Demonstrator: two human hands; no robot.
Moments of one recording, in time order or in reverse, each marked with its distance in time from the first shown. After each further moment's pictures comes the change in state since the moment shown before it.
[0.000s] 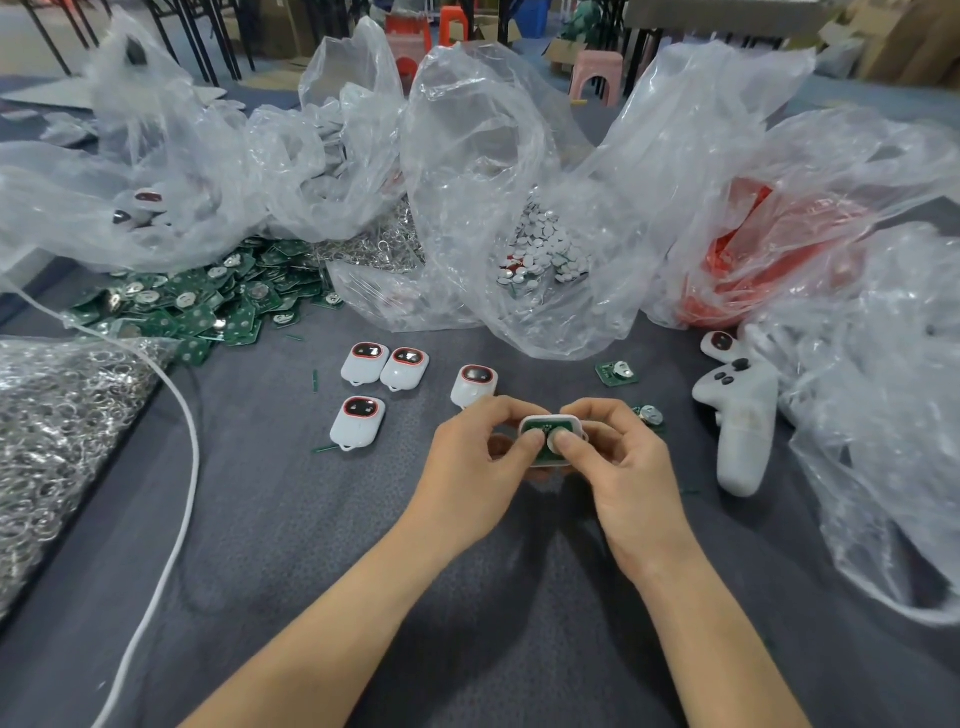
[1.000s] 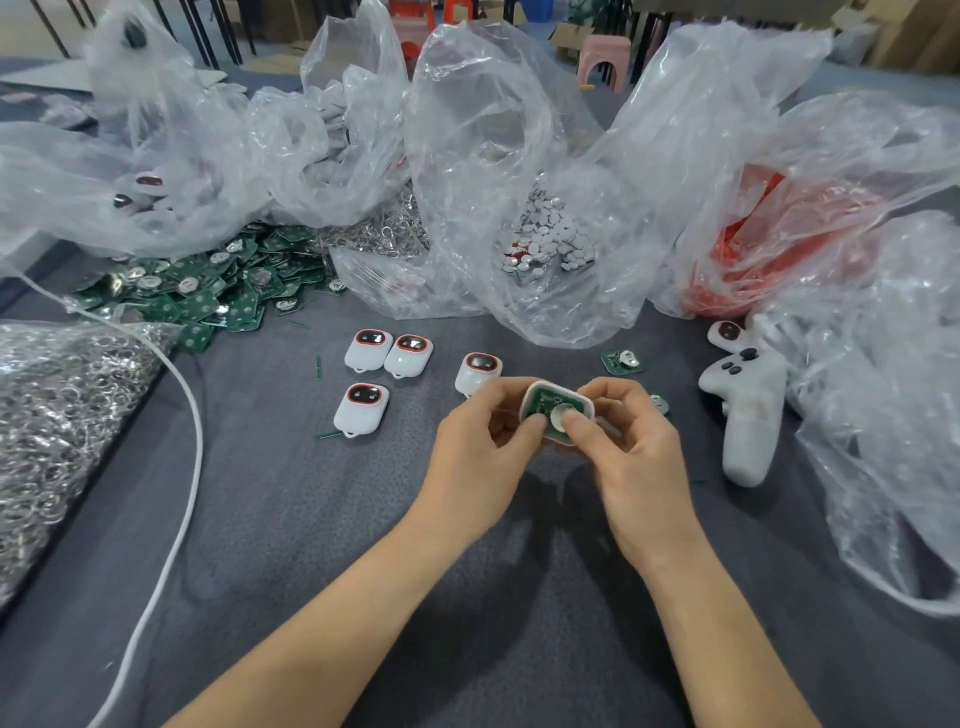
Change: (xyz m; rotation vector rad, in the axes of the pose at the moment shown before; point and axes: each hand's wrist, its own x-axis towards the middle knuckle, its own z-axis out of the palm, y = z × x) left_hand -0.004 0.007 0.003 -0.066 0.060 -0.005; right_hand 0.000 -0.001 0.001 0.044 -0.006 -0.078
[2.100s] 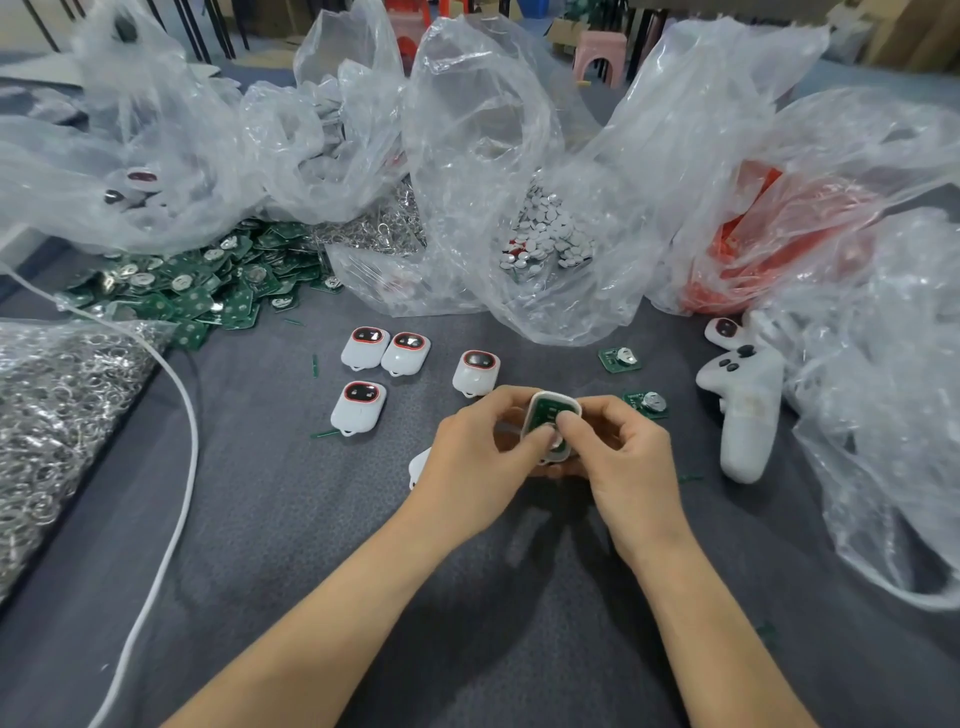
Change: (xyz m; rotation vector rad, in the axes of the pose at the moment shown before) left_hand 0.000 -0.004 -0.006 0.143 -0.103 -0.059; right_hand -0.001 0.004 0.003 -0.152 0.065 0.095
